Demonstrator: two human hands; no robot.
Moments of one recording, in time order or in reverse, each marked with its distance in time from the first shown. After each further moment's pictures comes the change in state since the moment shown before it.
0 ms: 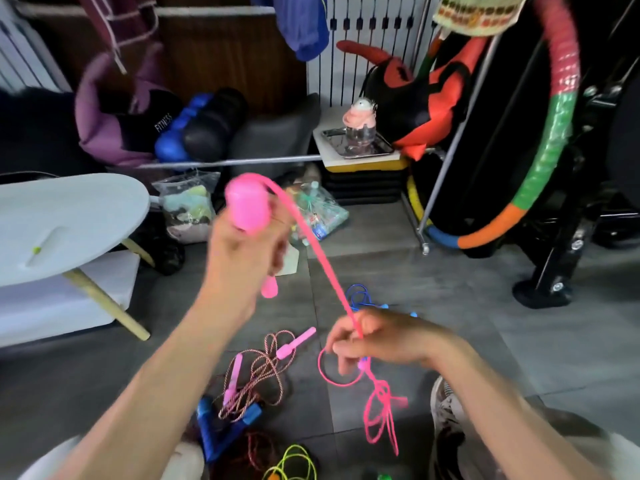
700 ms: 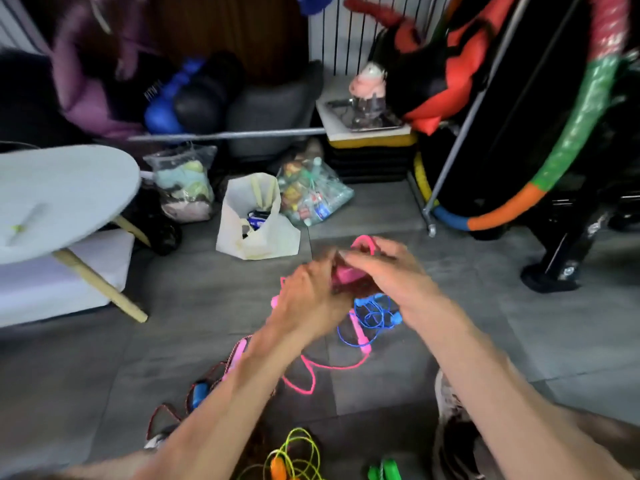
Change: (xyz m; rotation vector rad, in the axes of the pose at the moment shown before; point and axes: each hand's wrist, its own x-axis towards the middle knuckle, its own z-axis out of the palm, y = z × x) left_hand -0.010 -0.108 0.015 0.902 -0.378 -0.010; right_hand 0.061 0.003 -0.013 0.521 0.708 0.009
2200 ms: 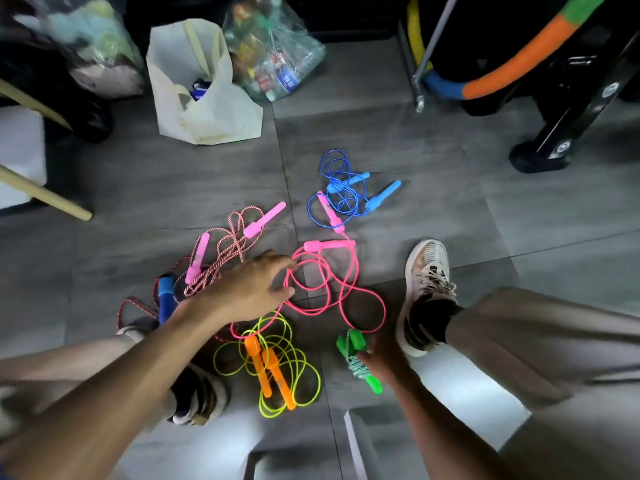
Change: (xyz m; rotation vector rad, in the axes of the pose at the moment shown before) left_hand -0.073 -0.107 0.084 0.274 -0.710 -0.104; right_hand -0.136 0.363 -0.037 -0.807 -0.206 0.626
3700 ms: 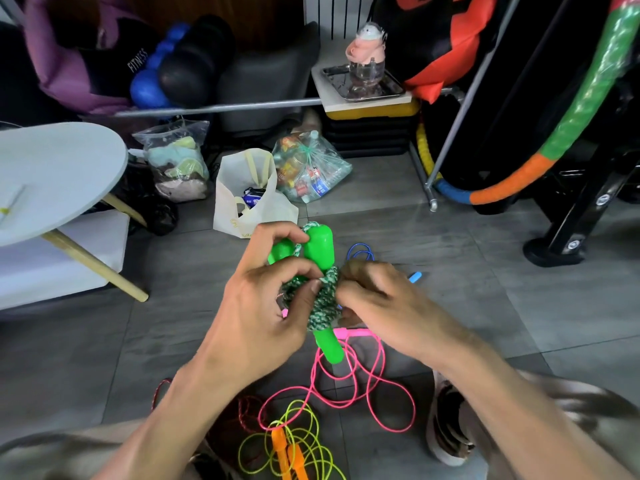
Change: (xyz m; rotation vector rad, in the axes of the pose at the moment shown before) left_hand -0.090 0.077 -0.129 -0.191 0.987 0.440; right_hand -0.189 -0.252 -0.242 0.315 0.129 -0.745
